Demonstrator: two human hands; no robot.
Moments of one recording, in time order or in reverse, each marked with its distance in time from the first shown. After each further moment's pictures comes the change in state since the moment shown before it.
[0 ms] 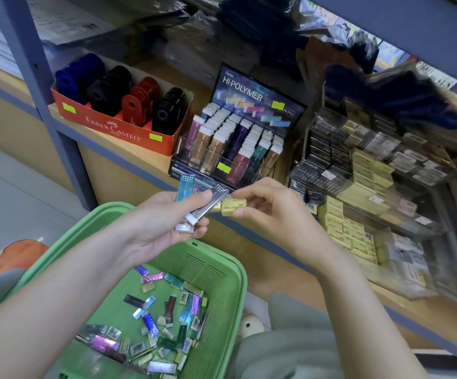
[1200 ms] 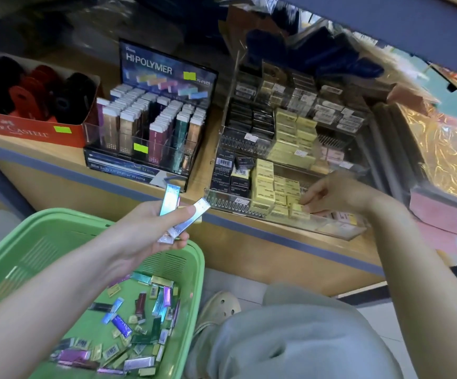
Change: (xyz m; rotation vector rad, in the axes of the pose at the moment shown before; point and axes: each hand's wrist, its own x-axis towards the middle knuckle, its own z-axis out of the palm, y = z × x) left_hand 0.007 -0.051 0.068 0.336 -0.065 0.027; right_hand -0.089 0.109 -0.136 -0.036 -0.053 0.746
